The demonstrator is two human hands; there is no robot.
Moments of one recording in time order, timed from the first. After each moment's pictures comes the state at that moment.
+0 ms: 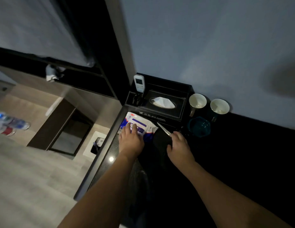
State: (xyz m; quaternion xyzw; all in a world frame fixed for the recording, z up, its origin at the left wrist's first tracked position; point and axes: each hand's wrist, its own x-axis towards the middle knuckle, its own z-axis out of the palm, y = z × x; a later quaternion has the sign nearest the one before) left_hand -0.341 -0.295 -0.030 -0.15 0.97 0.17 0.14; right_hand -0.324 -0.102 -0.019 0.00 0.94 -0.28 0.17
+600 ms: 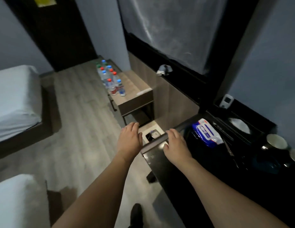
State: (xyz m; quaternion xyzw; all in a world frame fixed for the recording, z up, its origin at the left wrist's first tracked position) left_hand -0.060 -0.435 0.091 -0.33 0.93 0.12 -0.11; right_hand -0.171 -0.282 0.089 -0.37 0.89 -0.24 0.16
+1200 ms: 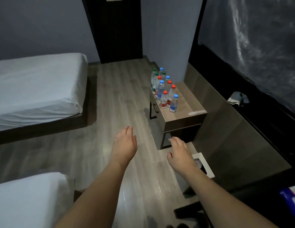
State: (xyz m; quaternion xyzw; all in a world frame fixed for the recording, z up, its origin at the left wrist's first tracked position) left_hand 0.071 -0.766 0.074 -0.49 0.85 0.13 -0.15; right_hand -0.101 -0.625 0.074 -0.50 0.83 -0.17 0.18
